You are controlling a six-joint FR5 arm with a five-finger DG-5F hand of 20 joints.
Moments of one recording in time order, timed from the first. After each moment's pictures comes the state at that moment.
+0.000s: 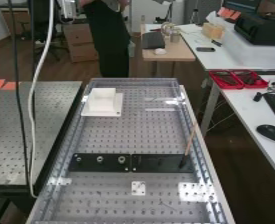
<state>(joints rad) 1.58 -1.61 -1.56 -3.08 -1.56 -0.69</state>
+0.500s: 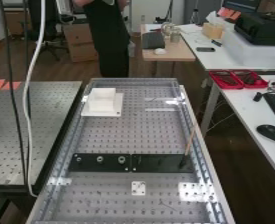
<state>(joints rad) 1.58 -1.58 -1.59 -3.05 -1.57 -0.65</state>
